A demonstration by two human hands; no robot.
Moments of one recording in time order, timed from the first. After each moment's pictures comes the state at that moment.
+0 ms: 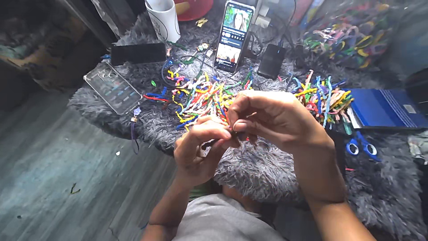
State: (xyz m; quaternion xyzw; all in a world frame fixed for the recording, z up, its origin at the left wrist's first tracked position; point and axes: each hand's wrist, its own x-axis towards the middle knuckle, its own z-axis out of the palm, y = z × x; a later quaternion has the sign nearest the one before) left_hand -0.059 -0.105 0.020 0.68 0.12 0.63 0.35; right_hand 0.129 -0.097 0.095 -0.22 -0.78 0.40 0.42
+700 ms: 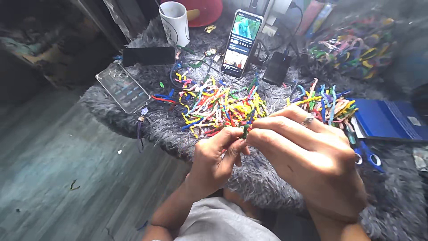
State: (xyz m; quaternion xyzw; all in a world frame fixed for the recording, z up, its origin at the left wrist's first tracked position) left_hand -0.051 -0.123 0.025 0.71 0.25 0.55 0.37; right_hand 0.118 -0.149 0.107 -0.39 -0.85 -0.10 0.34
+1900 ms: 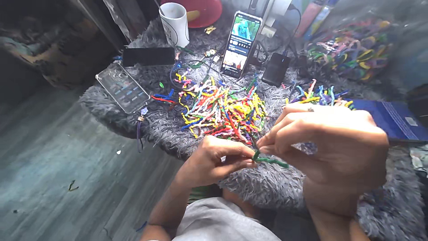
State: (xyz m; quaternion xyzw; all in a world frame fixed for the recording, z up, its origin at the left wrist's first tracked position) left_hand -0.069 -0.103 0.022 0.76 0.08 0.42 0.50; right_hand 0.146 -0.131 0.112 -0.27 -0.85 0.14 0.43
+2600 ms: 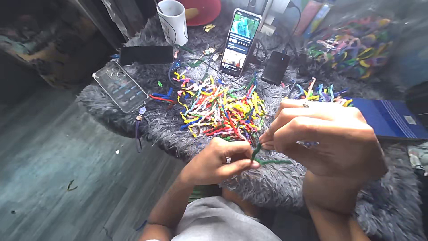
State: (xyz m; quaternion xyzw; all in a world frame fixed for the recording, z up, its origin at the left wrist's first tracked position) left_hand -0.062 -0.103 0.016 0.74 0.08 0.36 0.56; right_hand 0.157 -0.118 0.114 -0.21 -0.89 0.15 0.39
